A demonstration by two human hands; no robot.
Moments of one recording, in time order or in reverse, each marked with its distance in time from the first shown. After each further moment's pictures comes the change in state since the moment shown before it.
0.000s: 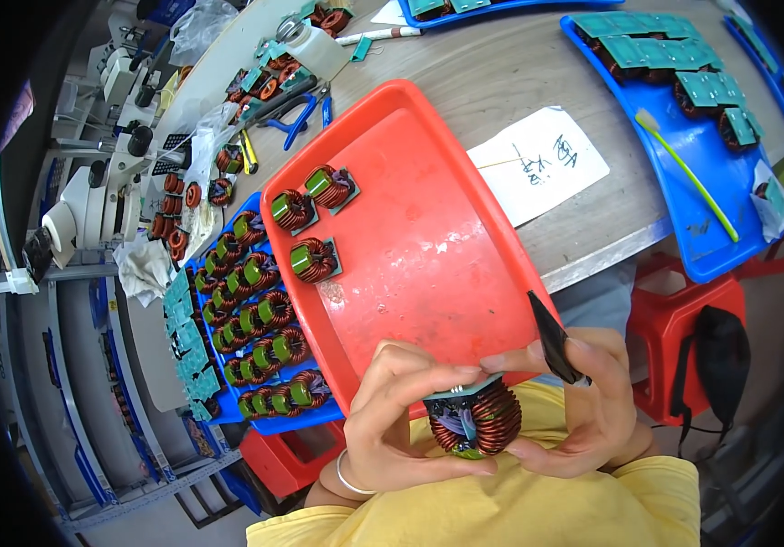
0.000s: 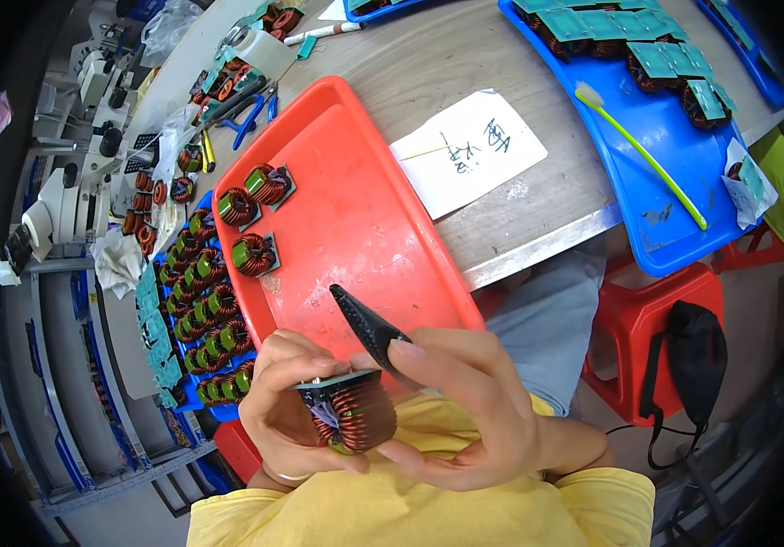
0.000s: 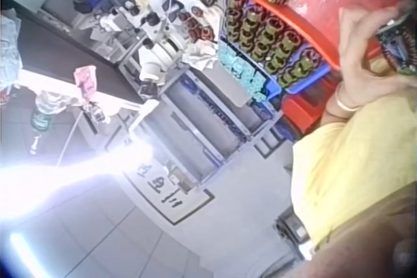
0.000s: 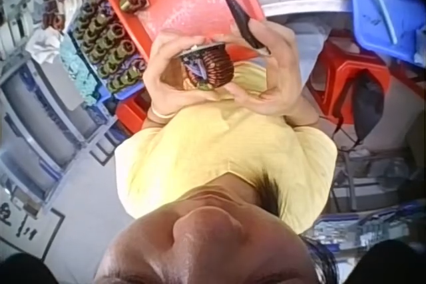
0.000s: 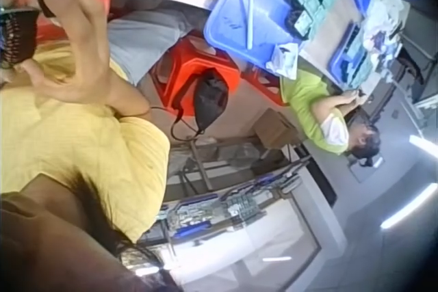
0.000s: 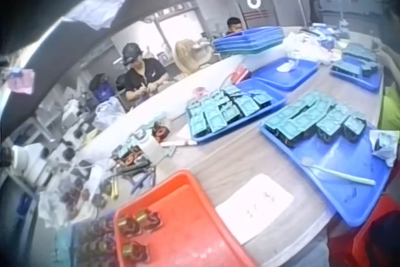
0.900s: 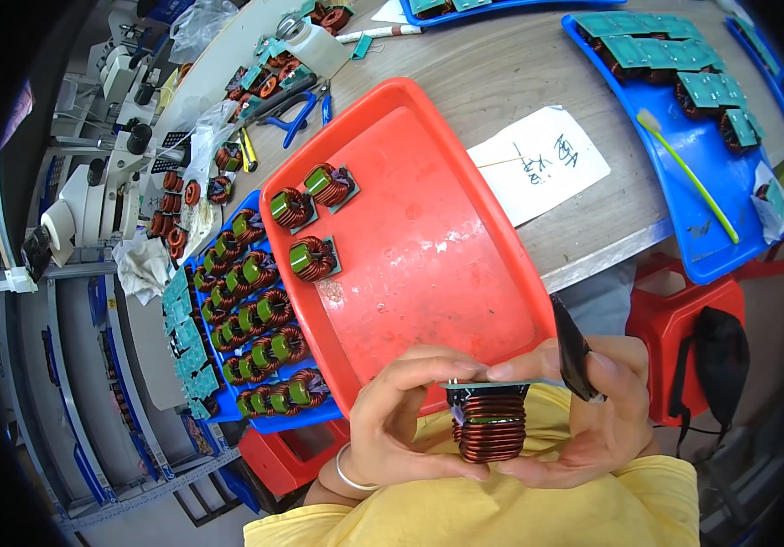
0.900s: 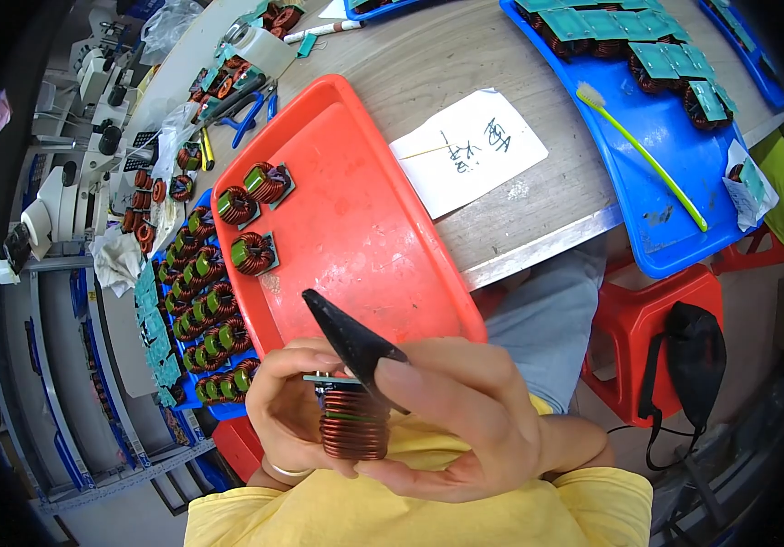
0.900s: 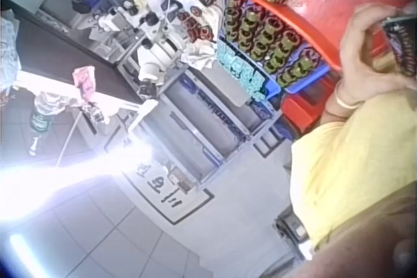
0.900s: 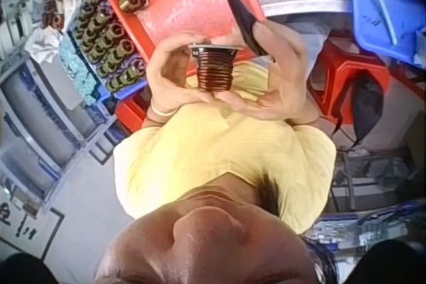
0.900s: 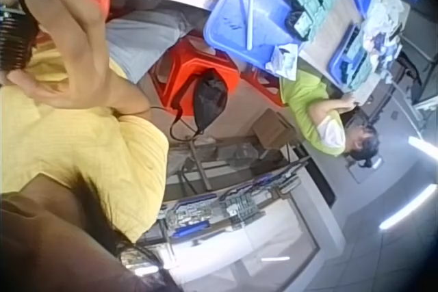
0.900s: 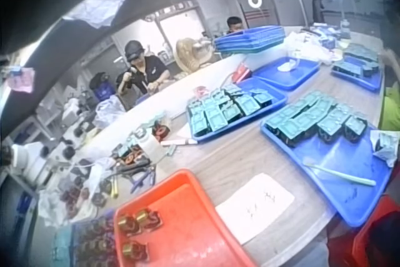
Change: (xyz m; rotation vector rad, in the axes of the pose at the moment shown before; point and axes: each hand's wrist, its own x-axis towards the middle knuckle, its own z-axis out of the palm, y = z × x) left_hand -0.005 -0.013 0.004 -0.432 -0.048 -0.038; right_hand 0.011 -0.012 0.001 -0.135 0.071 -0.060
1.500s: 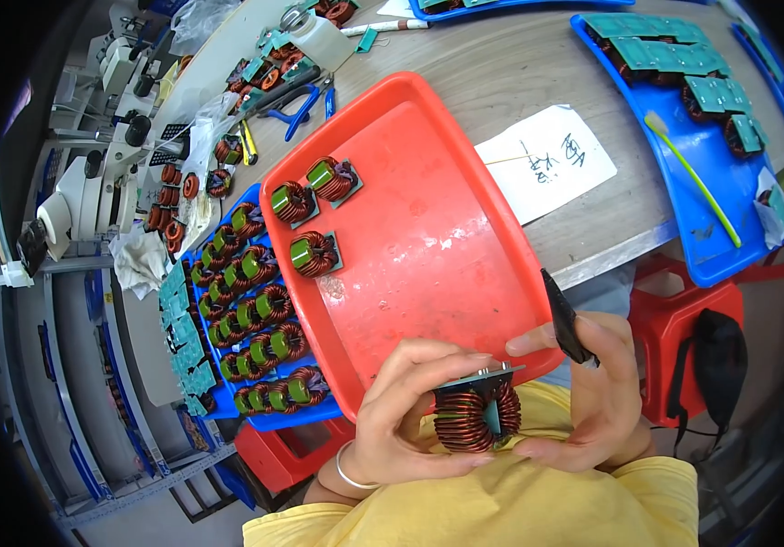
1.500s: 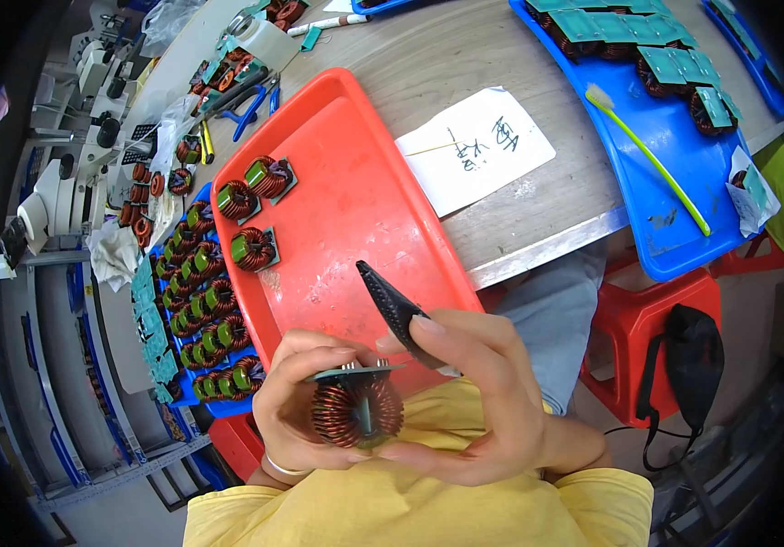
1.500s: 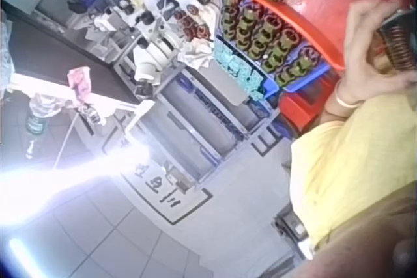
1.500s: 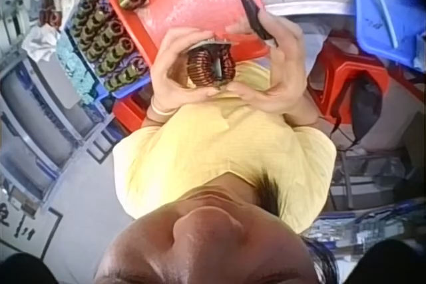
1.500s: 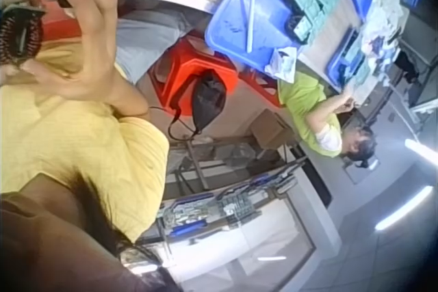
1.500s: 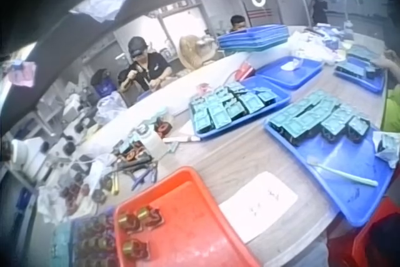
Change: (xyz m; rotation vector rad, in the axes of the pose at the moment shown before) left_hand -0.003 0.003 -0.002 0.150 -0.004 -0.069; right_hand -0.005 0.016 0.006 0.179 0.070 0.089
